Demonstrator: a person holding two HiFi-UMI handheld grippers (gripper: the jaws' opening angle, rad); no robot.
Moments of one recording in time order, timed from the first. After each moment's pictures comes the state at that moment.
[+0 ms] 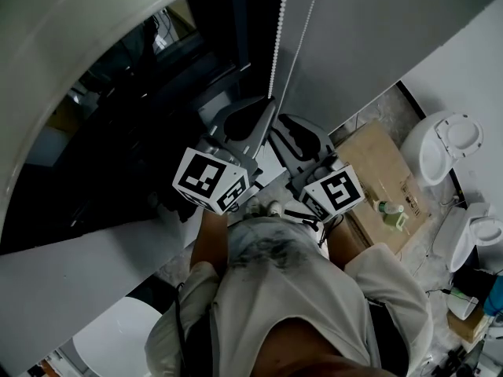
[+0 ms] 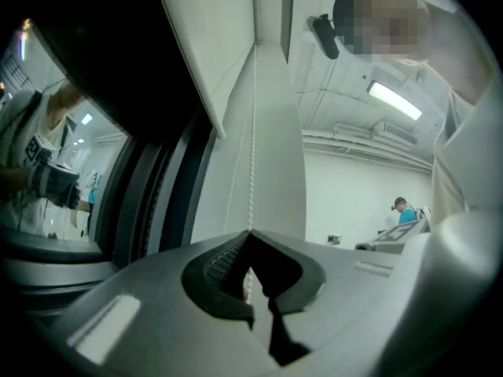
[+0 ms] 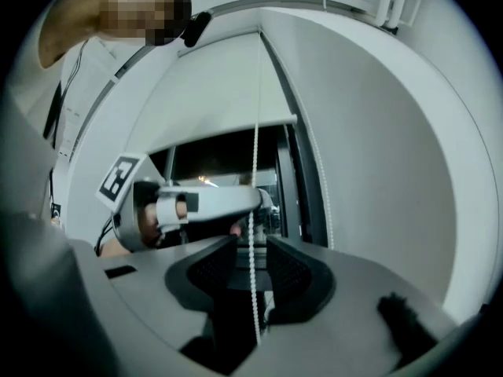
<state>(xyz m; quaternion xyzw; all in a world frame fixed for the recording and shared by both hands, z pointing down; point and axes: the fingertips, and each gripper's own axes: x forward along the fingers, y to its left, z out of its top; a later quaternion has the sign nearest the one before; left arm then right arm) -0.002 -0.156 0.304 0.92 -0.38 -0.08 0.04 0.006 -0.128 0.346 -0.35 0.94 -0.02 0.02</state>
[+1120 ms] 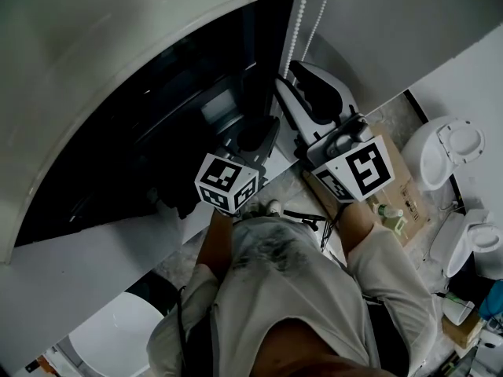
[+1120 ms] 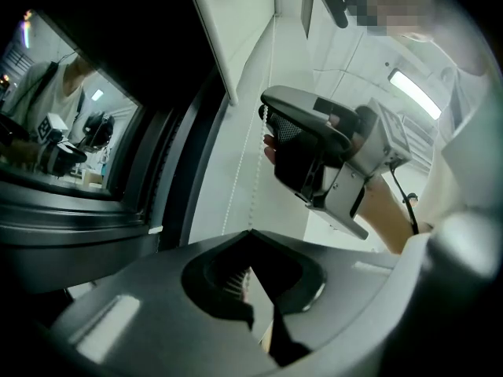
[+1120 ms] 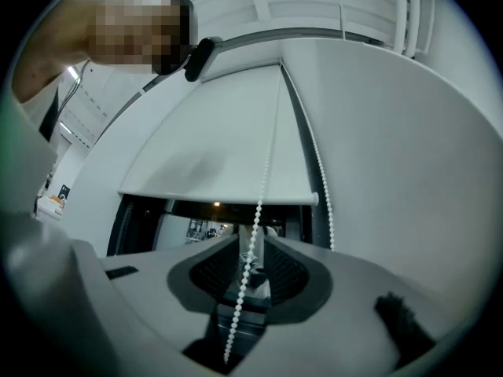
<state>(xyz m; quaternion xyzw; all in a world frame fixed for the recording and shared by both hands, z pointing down) 0.008 -0.156 0.395 0.91 -0.39 -0.01 0.12 -0.001 -0.162 0.228 -0.32 0.94 0.09 0.10</state>
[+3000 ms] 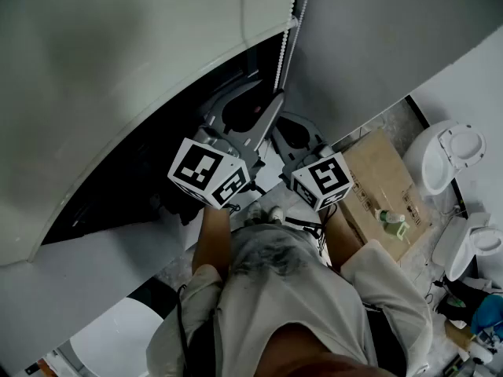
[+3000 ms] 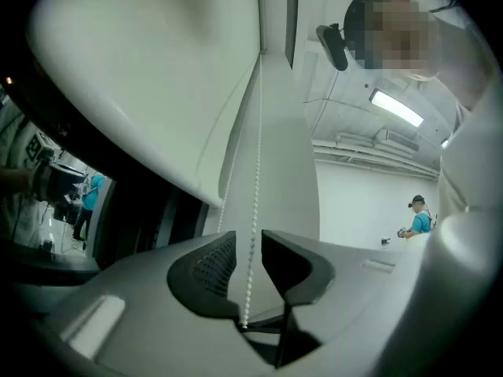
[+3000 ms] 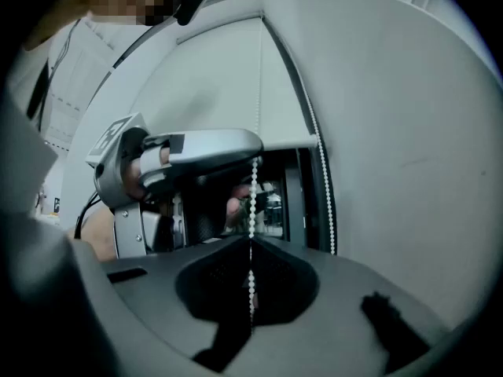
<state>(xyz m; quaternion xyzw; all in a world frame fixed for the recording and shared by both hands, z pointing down) -0.016 -0.177 0.278 0.92 -0.38 -0.11 0.04 -0.021 -0.164 0.365 -0.34 0.94 -0.02 -0.01</state>
